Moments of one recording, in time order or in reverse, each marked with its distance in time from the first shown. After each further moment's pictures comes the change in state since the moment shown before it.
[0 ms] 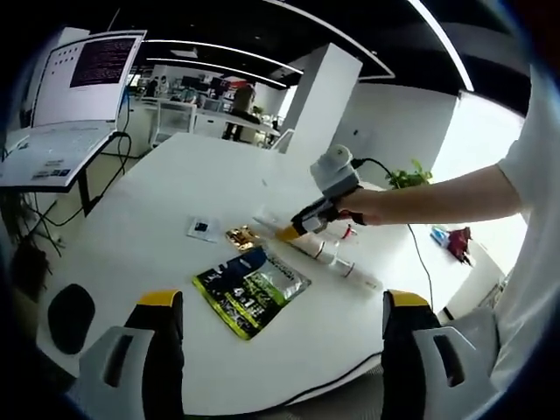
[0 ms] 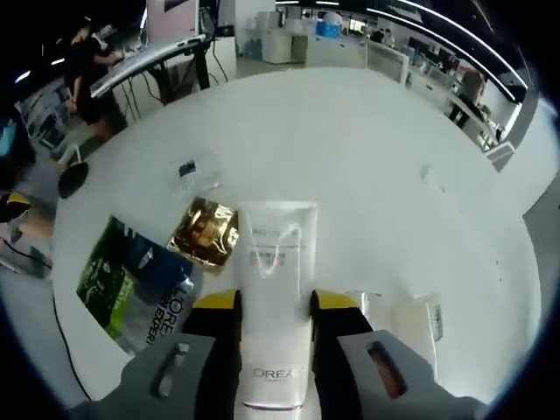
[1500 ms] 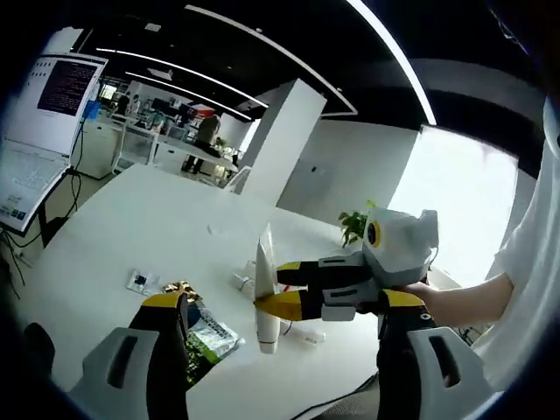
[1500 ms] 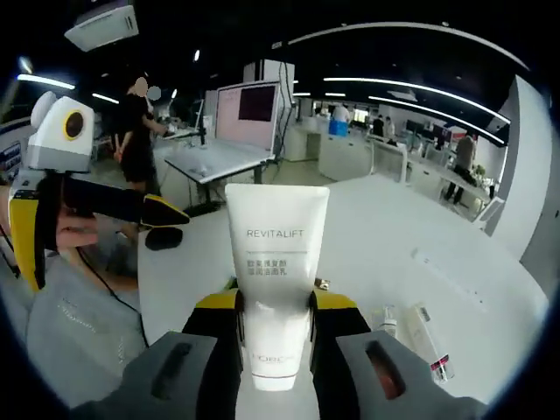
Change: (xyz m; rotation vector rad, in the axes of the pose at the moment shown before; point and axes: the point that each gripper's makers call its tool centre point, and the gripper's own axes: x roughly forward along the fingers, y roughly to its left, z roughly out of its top) left arm 0.001 -0.077 0.077 -0.019 -0.184 -0.230; right arm -0.165 0.134 0.027 -0.071 -0.482 0.016
